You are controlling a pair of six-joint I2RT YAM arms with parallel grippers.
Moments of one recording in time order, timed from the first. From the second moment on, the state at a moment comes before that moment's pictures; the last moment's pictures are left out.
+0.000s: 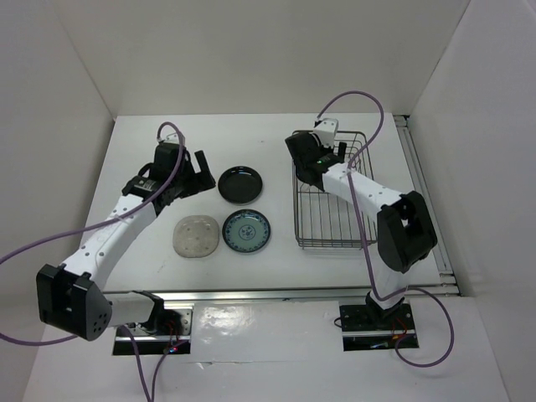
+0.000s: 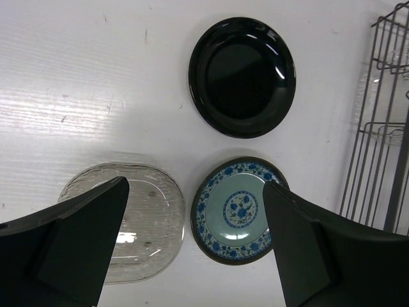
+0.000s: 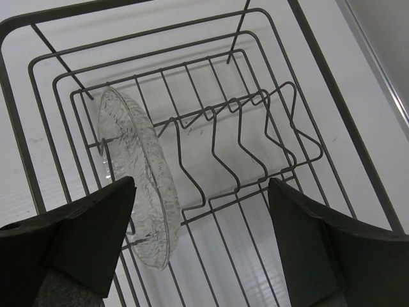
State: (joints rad) left arm -0.29 1.25 1.09 -0.55 -0.12 -0.56; right arm 0.54 1.75 1.34 -0.39 0.89 0.49
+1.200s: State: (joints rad) left arm -0.18 1.95 1.28 -0.21 0.20 -0.56; right arm 0.58 1.22 1.10 -0.21 0.39 0.38
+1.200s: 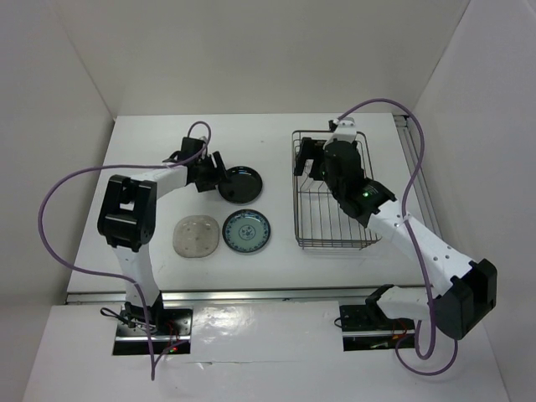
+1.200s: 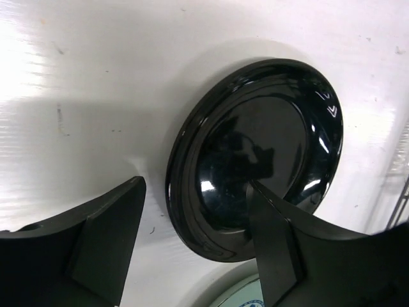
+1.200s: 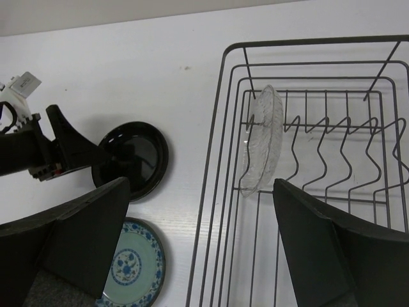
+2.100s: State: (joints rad) left arm -0.09 2.04 1.18 0.07 0.47 -0.70; right arm 0.58 1.19 1.06 -0.18 0.33 0.35
